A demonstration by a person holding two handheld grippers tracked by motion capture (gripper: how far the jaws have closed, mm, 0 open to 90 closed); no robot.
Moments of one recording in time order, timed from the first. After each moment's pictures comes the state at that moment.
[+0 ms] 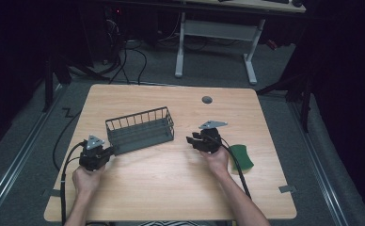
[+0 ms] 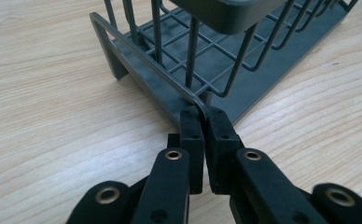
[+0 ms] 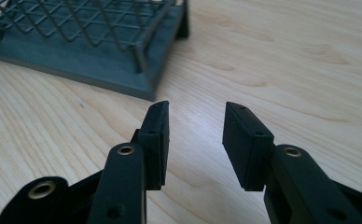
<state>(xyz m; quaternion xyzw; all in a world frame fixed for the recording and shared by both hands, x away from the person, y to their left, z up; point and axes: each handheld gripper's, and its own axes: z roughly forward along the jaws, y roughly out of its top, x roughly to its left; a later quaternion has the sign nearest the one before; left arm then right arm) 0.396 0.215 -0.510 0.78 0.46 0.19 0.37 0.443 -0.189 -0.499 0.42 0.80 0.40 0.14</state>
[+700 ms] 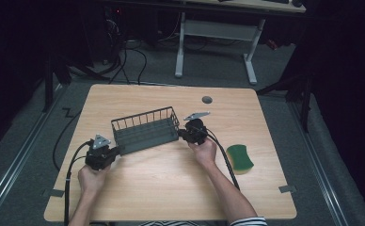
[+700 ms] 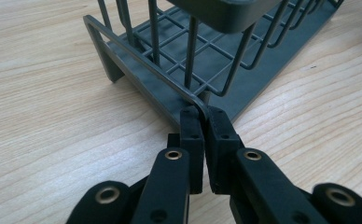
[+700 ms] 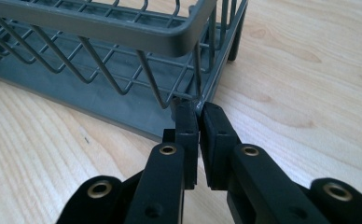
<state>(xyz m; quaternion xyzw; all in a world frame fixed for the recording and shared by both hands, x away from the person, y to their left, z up) 0.398 0.201 -0.510 0.79 0.45 0.18 0.38 0.478 -0.149 -0.495 0.42 0.82 0.37 0.12</state>
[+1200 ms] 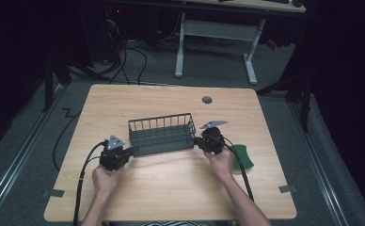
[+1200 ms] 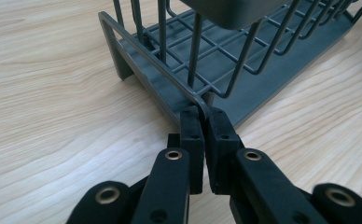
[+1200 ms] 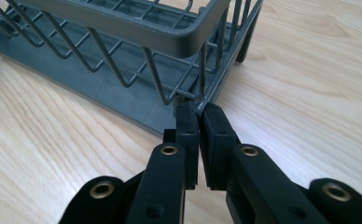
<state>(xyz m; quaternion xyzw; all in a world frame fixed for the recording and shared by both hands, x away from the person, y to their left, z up) 0.395 0.159 -0.509 0.79 0.43 0.16 0.40 0.436 -0.197 -0.486 0.44 0.82 0.35 0.13</state>
